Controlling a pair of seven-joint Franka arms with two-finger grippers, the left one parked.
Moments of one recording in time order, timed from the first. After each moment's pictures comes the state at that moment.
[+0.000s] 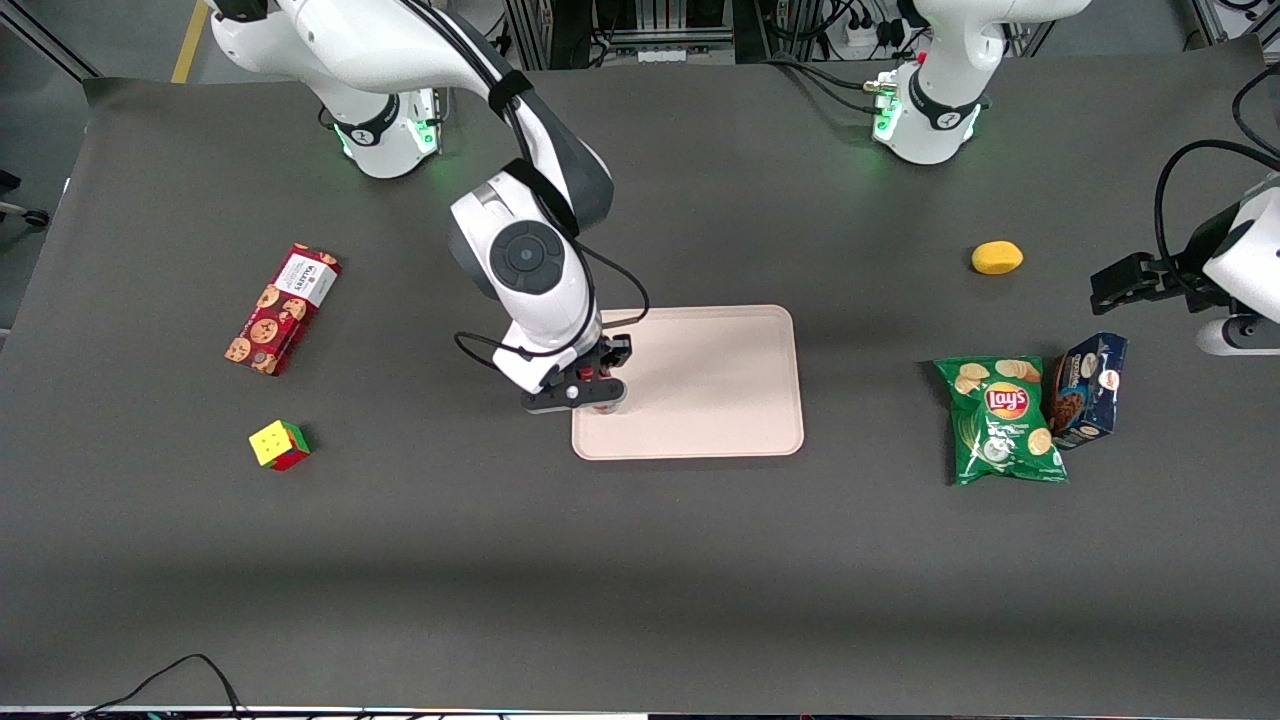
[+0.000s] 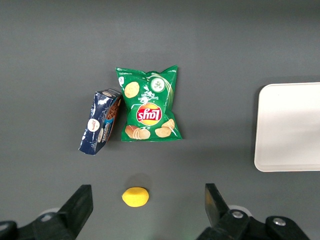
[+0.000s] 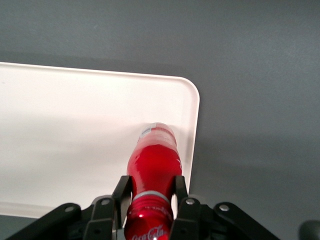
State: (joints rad) arm 0.75 0.56 -0.11 -1.52 0.11 2.06 0.51
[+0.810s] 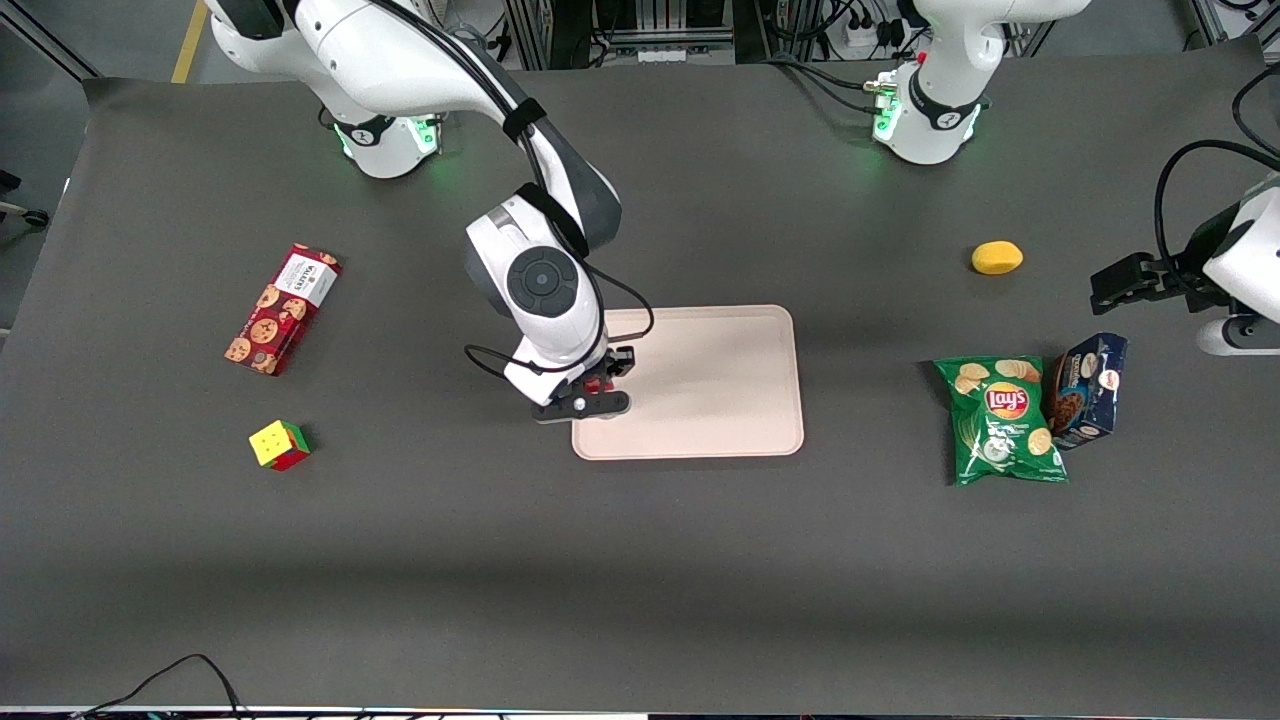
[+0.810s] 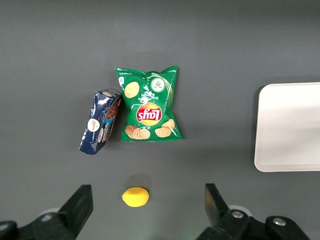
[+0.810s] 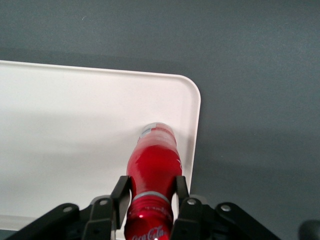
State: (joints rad) arm 0.75 0.61 -0.11 -1.51 0.11 2.08 0.52
